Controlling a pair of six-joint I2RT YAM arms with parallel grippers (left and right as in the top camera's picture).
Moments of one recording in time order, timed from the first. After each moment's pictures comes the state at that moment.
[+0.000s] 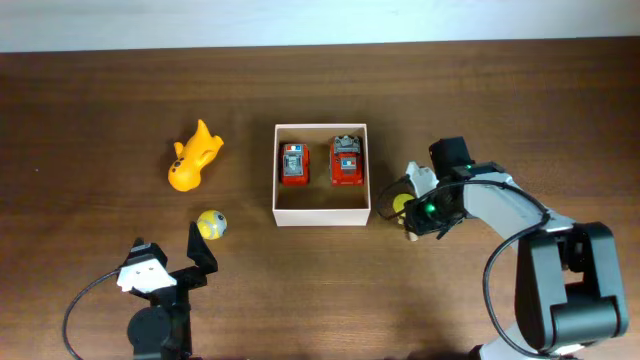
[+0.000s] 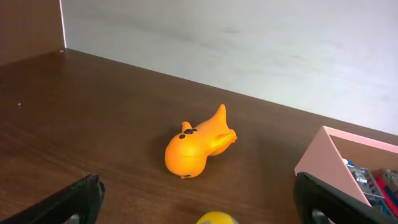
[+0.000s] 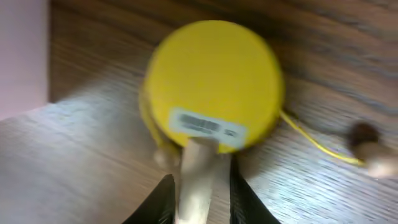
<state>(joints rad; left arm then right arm) 0.04 0.02 0.04 -0.12 -0.15 -0.22 0.12 1.77 0.98 -0.70 -0.26 -0.14</state>
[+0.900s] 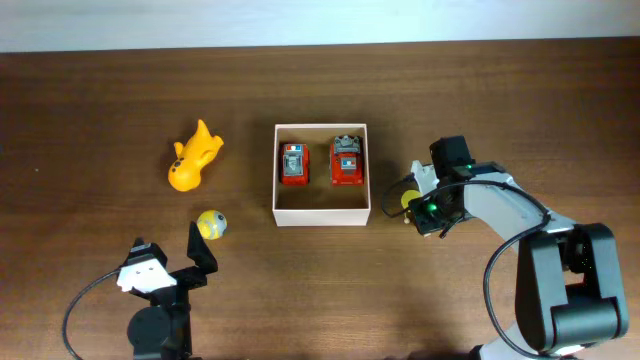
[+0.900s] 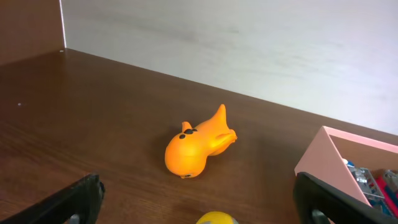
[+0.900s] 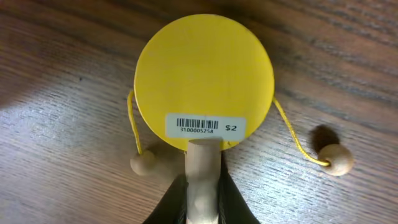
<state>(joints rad) 0.04 0.02 0.04 -0.12 -0.15 -0.22 0.12 1.77 0.98 -0.69 -0.14 -0.14</state>
